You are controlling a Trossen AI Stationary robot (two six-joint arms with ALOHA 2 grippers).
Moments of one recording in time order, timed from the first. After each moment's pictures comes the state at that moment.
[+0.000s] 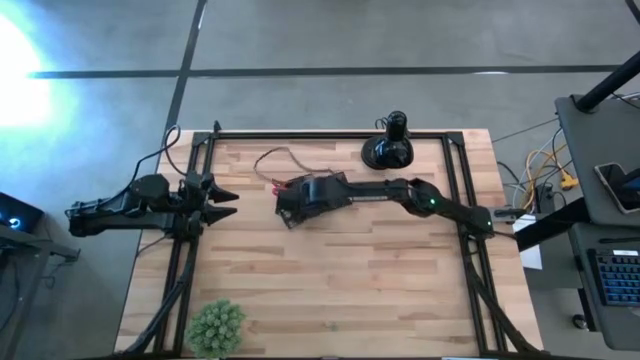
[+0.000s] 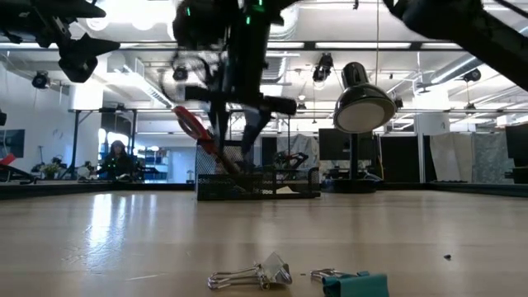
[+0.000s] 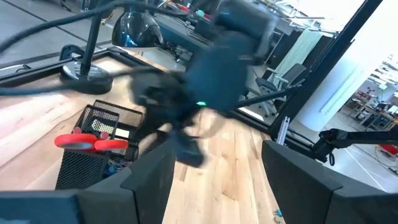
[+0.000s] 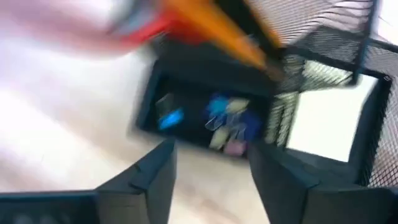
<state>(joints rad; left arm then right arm) 0.05 0.16 0.41 -0.40 0.00 -0.47 -0.01 2.46 2.35 -1.23 0.28 0.95</state>
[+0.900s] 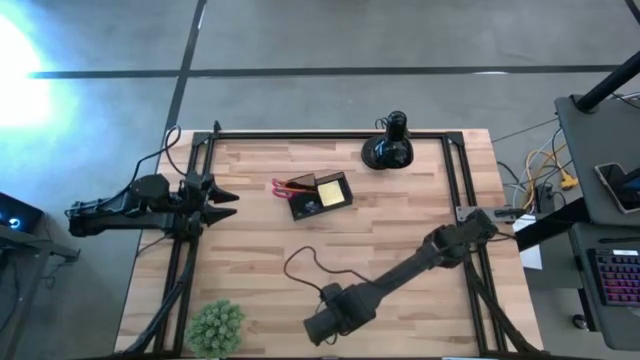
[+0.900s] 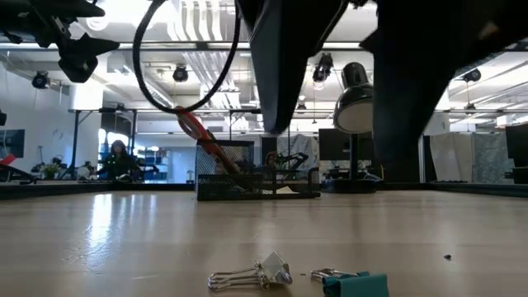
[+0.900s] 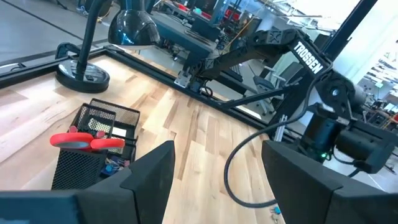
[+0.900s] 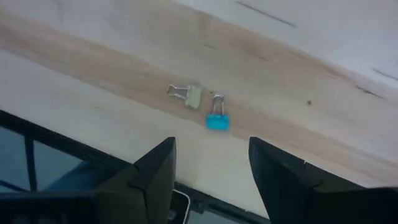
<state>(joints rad) 0.05 0.16 0.41 -0.40 0.01 -0.47 0.54 2.39 2.15 -1.08 -0.09 1.77</state>
